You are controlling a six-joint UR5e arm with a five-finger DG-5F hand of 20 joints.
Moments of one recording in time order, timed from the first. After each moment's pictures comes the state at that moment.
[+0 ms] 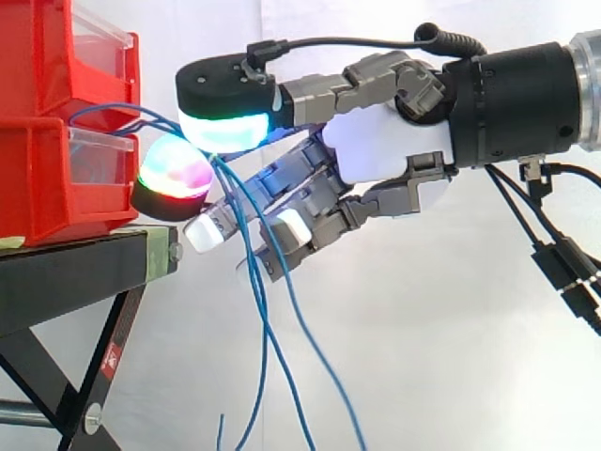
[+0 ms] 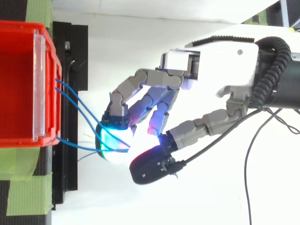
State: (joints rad) arm 0.14 -1.96 -1.58 -2.89 -1.41 -0.21
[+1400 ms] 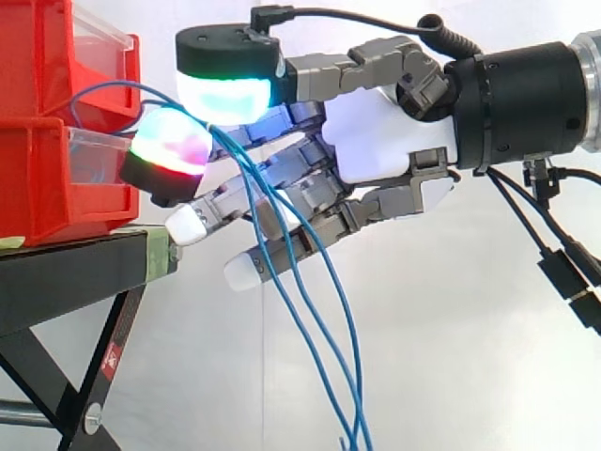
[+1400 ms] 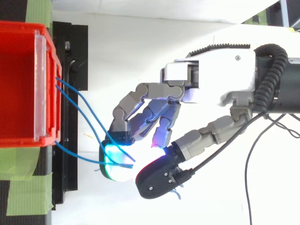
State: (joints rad) arm 0.14 -1.96 -1.58 -2.89 -1.46 -0.06
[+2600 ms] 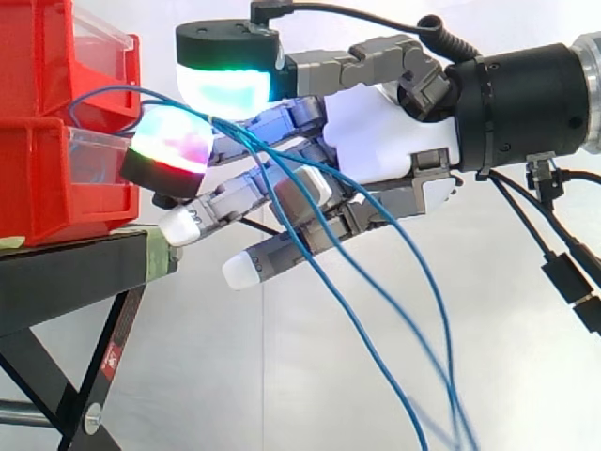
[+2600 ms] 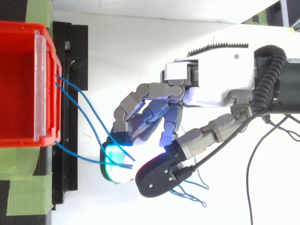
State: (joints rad) arm 0.14 -1.96 -1.58 -2.90 -1.47 0.00
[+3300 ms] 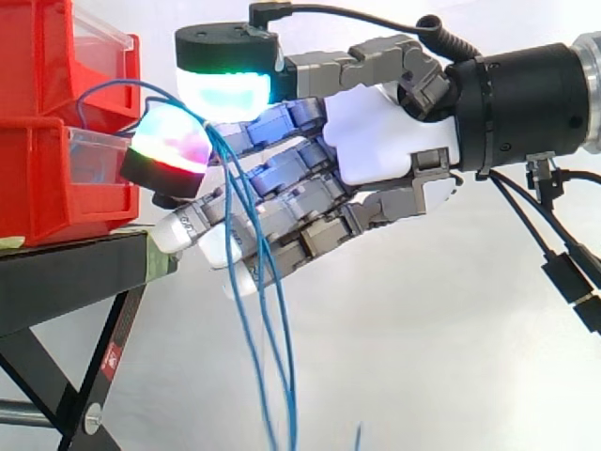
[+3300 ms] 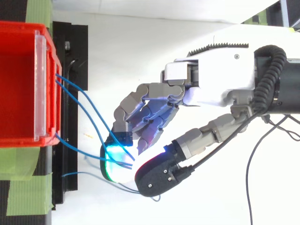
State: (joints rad) arm 0.14 -1.96 -1.58 -2.90 -1.47 0.00
